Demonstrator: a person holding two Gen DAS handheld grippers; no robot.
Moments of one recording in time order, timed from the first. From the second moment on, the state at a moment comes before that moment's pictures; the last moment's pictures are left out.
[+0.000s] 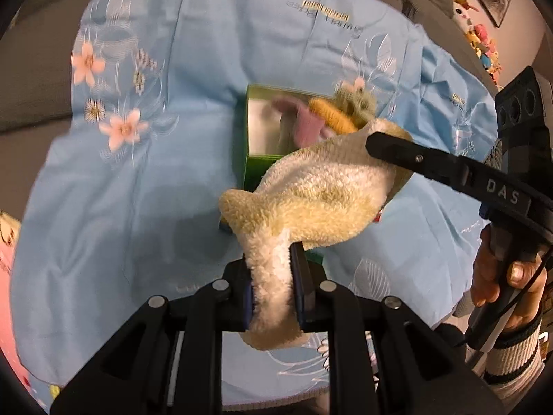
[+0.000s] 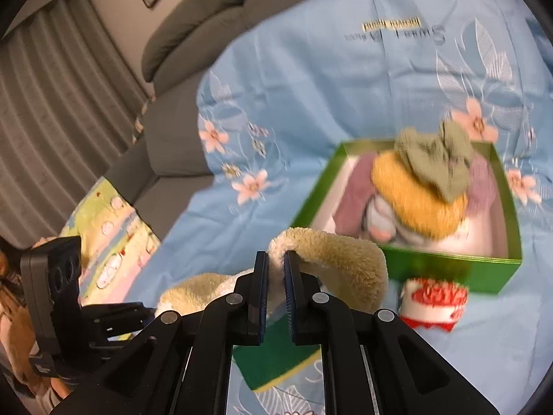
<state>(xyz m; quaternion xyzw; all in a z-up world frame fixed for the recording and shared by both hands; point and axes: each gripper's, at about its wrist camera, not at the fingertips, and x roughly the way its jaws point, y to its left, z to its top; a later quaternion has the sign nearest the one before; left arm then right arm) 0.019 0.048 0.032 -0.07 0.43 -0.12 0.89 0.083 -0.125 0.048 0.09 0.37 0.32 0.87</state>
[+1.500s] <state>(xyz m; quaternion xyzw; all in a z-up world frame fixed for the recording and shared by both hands) 0.171 -0.042 0.079 0.00 0.39 -0.16 0.91 0.168 -0.204 0.114 0.10 0.28 0.26 0.92</state>
